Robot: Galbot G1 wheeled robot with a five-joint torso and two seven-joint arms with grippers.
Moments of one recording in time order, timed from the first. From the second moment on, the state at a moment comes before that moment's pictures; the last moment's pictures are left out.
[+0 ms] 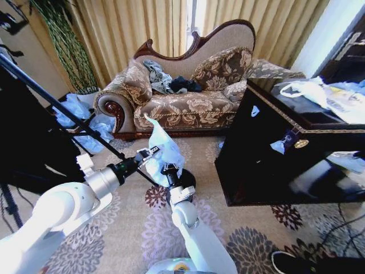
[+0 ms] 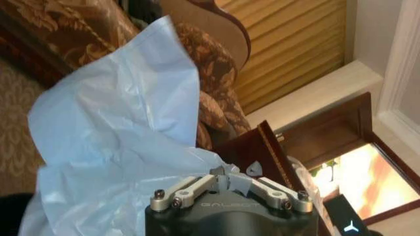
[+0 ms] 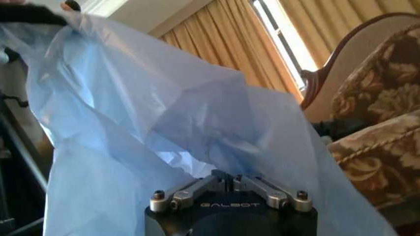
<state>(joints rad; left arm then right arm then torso) 1.25 -0.66 -0.69 -2.50 -2.14 0.23 -0.45 -1.06 1.58 -0.08 1.71 0.29 0.29 0.13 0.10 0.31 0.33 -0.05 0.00</state>
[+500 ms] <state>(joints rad) 1.25 -0.67 -0.68 -2.50 -2.13 0.22 -0.45 -1.05 1.60 -0.17 1.72 0.37 0.25 0.14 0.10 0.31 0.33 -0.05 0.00</state>
